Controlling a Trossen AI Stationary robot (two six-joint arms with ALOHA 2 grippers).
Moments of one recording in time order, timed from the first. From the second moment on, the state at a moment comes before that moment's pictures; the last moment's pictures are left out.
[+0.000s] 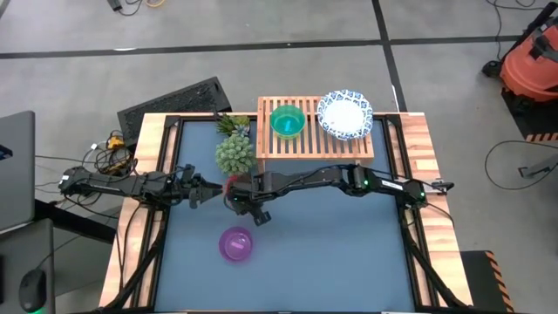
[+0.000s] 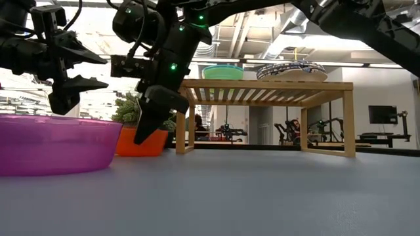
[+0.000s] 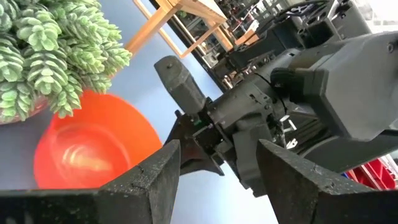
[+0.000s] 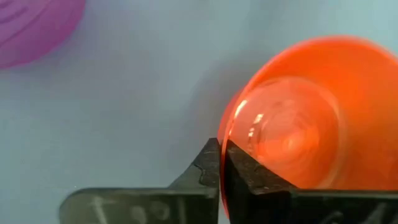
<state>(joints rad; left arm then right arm) -0.11 0.15 0.01 0.06 -0.23 -0.90 0.05 2.56 2.33 -0.89 0.08 -0.47</state>
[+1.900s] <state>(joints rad) -0.11 0.15 0.01 0.05 -0.19 -0.86 -0.27 2.12 2.35 -1.36 0.14 -0.10</state>
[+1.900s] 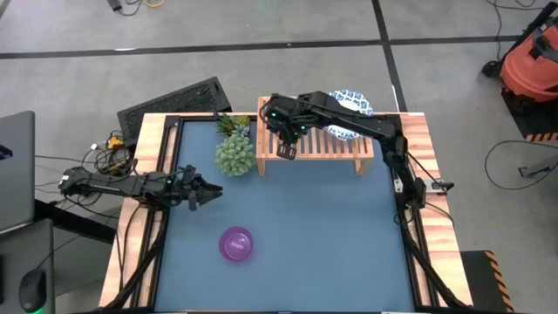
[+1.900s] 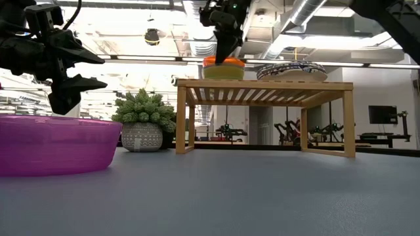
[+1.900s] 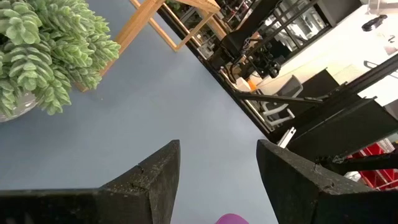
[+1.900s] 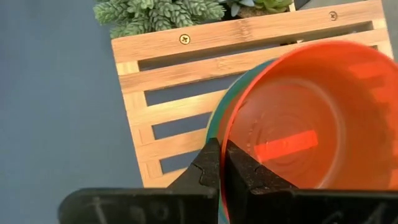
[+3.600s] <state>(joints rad) -0.11 0.15 0.01 0.05 -0.22 -0.87 0.15 2.33 2.35 -0.88 0.09 0.06</state>
